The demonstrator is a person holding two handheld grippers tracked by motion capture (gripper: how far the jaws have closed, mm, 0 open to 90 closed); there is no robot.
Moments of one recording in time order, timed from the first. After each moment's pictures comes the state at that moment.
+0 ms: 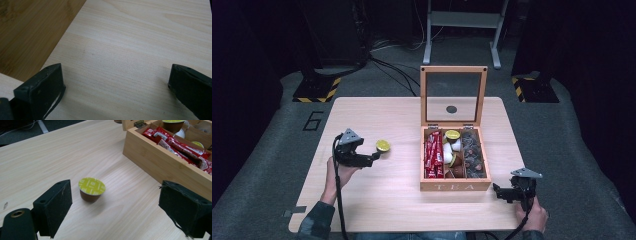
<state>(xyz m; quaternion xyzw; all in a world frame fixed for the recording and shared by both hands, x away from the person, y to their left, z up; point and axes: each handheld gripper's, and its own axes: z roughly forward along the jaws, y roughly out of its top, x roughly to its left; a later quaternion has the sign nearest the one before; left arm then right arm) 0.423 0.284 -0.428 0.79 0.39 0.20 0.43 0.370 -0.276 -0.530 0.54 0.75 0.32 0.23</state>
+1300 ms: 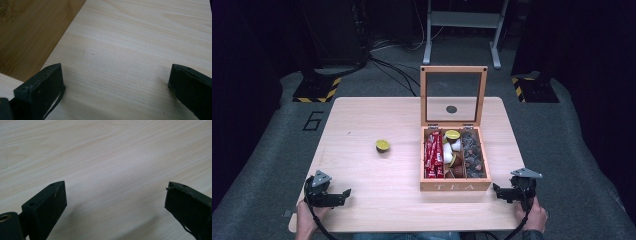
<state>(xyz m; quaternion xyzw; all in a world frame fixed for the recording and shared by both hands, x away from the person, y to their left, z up) 0.340 0.366 -0.523 0.77 0.50 0.22 0.33 0.370 -0.276 -0.530 0.54 0.75 0.32 0.23</state>
